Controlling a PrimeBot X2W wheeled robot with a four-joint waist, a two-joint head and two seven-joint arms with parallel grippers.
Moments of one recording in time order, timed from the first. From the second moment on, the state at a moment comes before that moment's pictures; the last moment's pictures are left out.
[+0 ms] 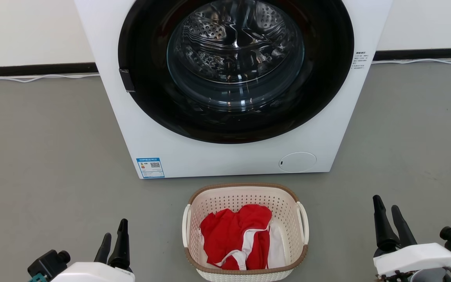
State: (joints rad) left arm 0.00 0.03 0.02 0.31 -0.86 -0.04 -0.07; right arm -0.02 -0.06 -0.10 0.27 0.71 0.12 -0.07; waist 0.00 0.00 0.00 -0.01
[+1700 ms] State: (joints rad) left arm 0.00 0.04 0.02 0.33 -0.23 0.00 -0.22; right arm -0.04 -0.09 -0.11 0.31 0.04 0.12 -0.21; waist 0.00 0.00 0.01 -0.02
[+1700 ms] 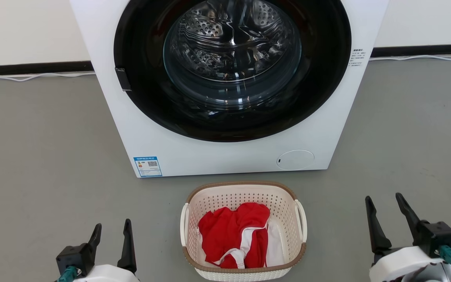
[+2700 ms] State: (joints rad) left arm 0.01 0.04 0.01 0.36 -0.10 -0.03 -0.25; right arm -0.05 -0.10 -0.12 0.34 -0.11 0.12 -0.25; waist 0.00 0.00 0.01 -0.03
